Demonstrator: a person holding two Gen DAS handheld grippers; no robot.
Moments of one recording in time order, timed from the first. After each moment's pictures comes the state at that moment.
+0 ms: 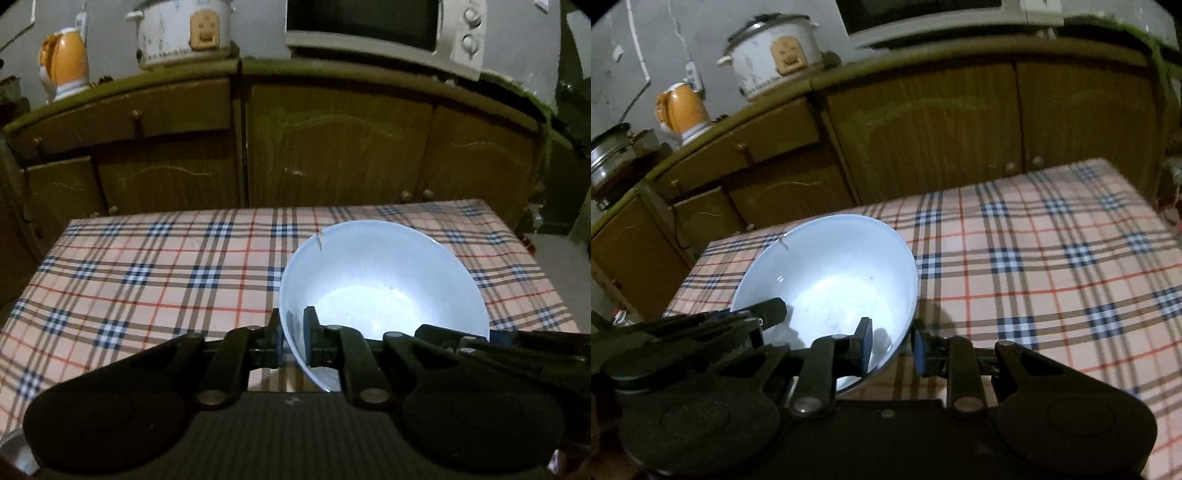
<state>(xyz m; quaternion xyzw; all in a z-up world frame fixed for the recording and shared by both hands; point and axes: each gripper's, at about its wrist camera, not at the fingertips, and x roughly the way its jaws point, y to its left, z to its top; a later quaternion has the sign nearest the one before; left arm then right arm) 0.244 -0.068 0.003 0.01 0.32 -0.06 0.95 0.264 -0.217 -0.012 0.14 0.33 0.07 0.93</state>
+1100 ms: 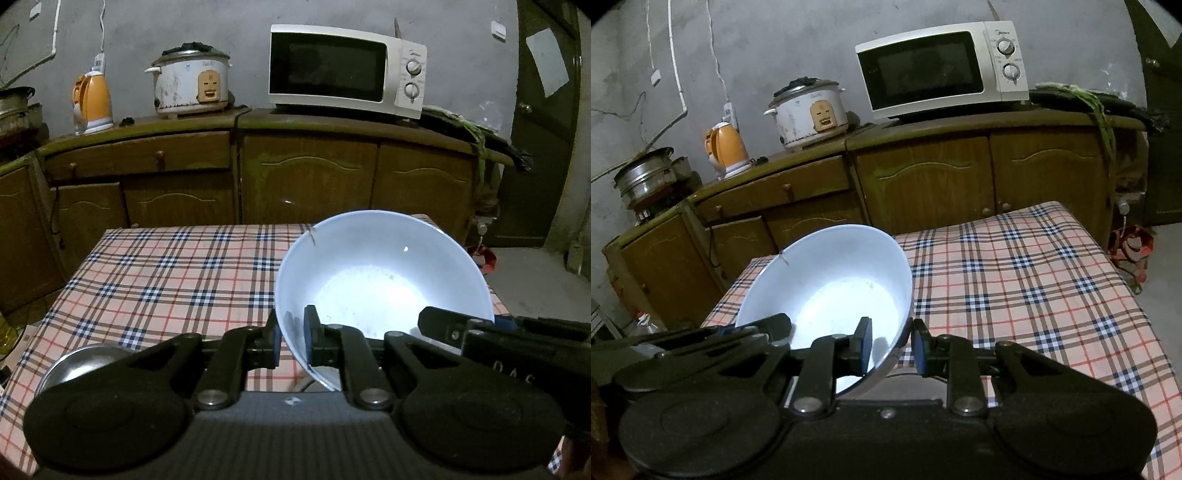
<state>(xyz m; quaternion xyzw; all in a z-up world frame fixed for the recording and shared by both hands) 0.092 -0.084 0.044 0.00 0.27 -0.07 0.96 0.068 -0.218 0.044 0.13 0.25 0.06 0.96</state>
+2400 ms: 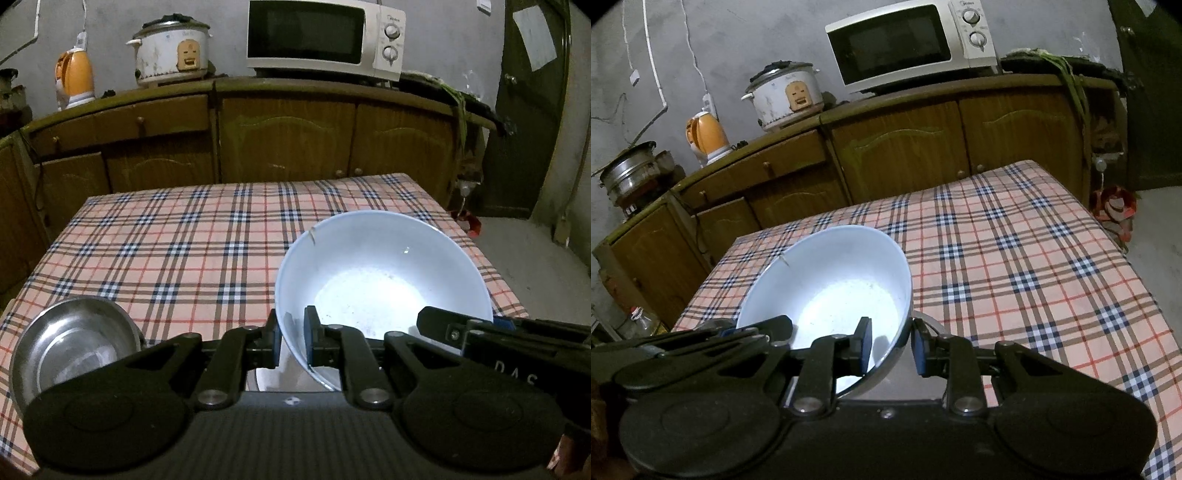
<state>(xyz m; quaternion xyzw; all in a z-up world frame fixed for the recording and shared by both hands) 0.075 -0.099 0.009 0.01 0.31 -0.09 0.95 0.034 -0.235 0.004 0.15 0.29 0.04 0.94</state>
